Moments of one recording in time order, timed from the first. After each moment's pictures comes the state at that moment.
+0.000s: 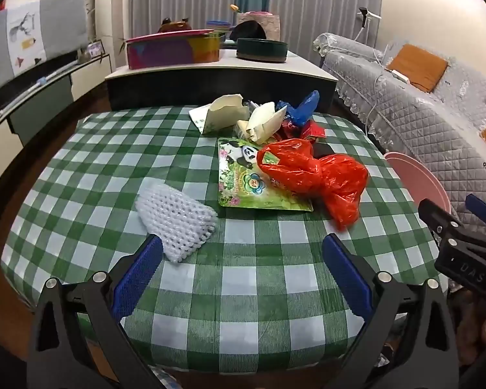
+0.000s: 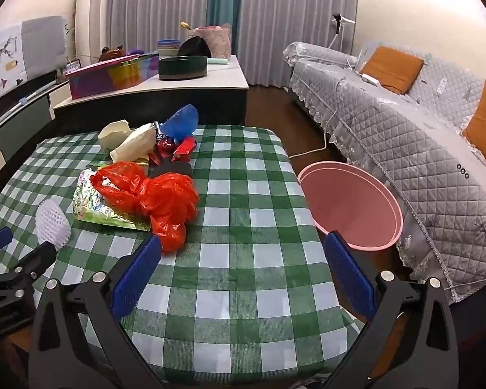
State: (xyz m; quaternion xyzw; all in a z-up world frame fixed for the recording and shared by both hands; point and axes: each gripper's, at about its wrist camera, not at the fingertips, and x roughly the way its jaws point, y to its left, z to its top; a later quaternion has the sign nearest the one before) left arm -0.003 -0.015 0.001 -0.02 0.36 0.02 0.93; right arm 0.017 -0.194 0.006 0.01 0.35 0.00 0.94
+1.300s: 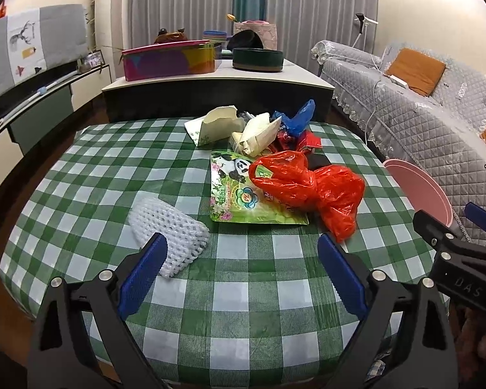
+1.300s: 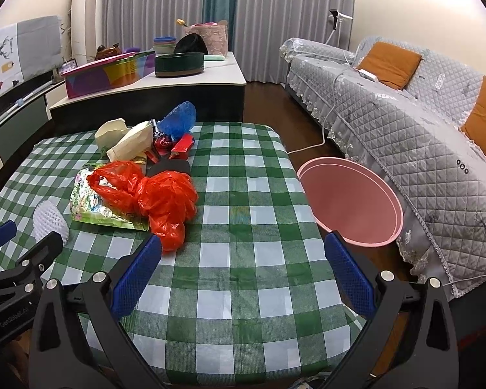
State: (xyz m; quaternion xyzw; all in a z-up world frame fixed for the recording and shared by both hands) left arm 0.008 -0.020 0.002 -0.03 0.34 0.02 0.94; right arm 0.015 -0.193 0.006 0.01 0.35 -0.01 0.94
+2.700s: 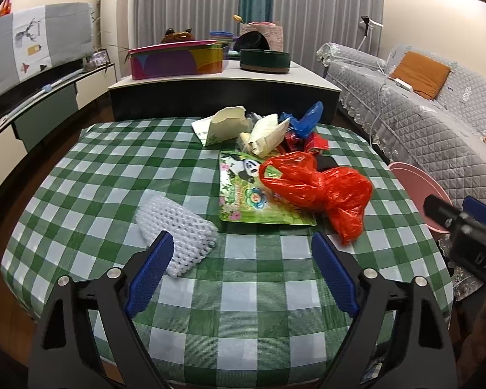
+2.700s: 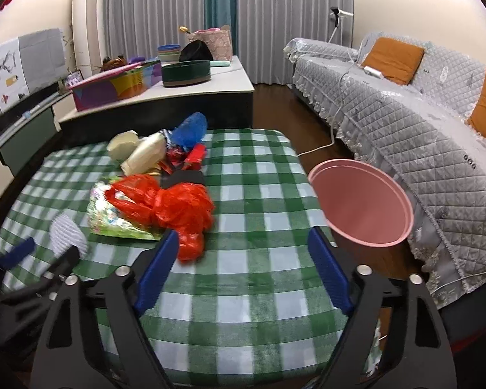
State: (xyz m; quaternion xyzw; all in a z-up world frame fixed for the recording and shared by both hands) left arm 0.007 -0.012 0.001 -0.04 0.34 0.03 0.94; right arm 0.016 -0.189 0.020 0.04 0.34 0.01 0.94
